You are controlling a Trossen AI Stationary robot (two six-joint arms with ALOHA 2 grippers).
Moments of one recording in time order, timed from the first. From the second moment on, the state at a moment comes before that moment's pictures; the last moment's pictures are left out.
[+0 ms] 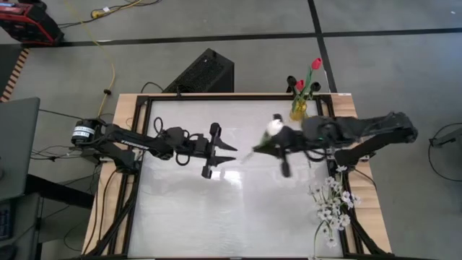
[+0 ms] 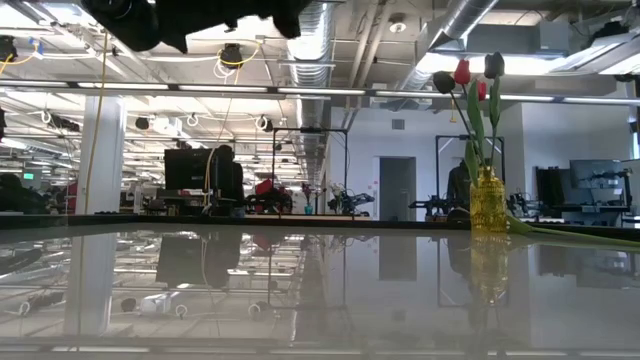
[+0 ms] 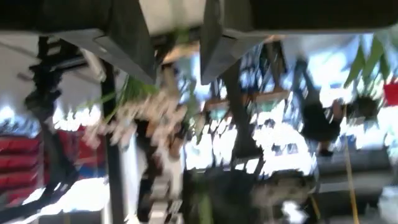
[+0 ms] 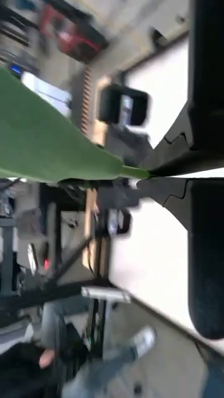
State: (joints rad) left arm 0.01 1.47 0.72 1.02 0.21 0.09; right arm 0.20 1.23 1.33 -0.37 0.14 0.00
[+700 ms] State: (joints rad) left arm 0.01 1.47 0.72 0.82 0.04 0.09; right arm 0.73 0.88 1.33 -0.63 0.19 0.40
